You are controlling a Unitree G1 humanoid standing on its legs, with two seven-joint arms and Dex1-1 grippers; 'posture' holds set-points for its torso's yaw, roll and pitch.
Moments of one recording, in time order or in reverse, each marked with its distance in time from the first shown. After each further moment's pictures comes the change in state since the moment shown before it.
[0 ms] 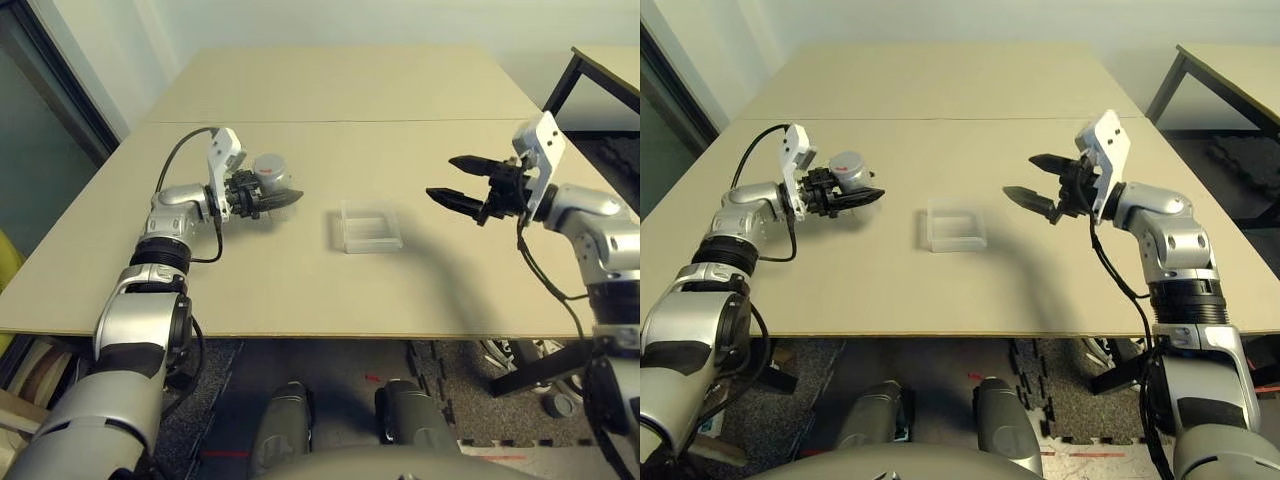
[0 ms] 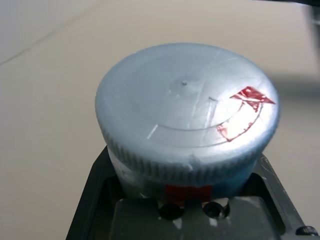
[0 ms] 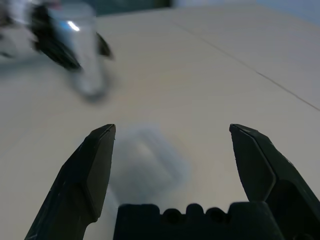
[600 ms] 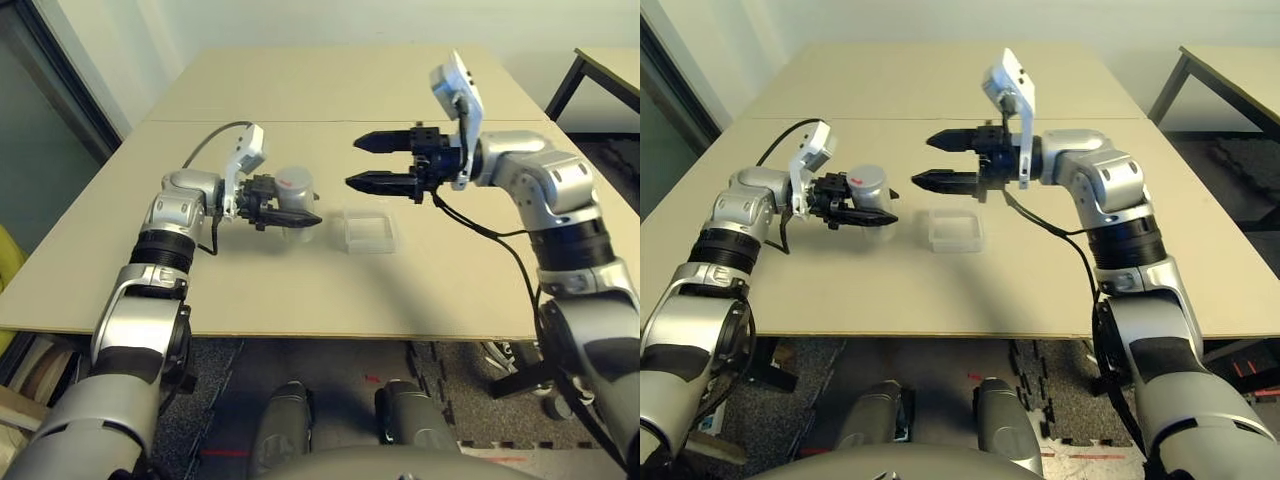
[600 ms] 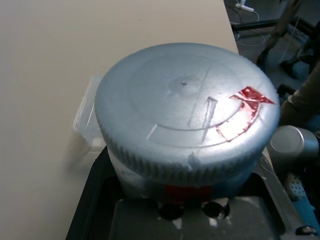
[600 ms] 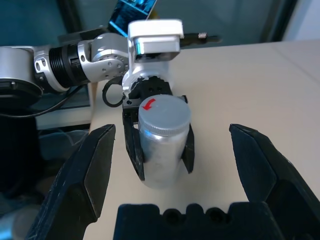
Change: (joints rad) left arm 0.050 -0.025 -0.094 -0.194 -0.017 0.146 -0.096; right arm -0.227 0.179 0.154 0.047 0.043 0.153 0.084
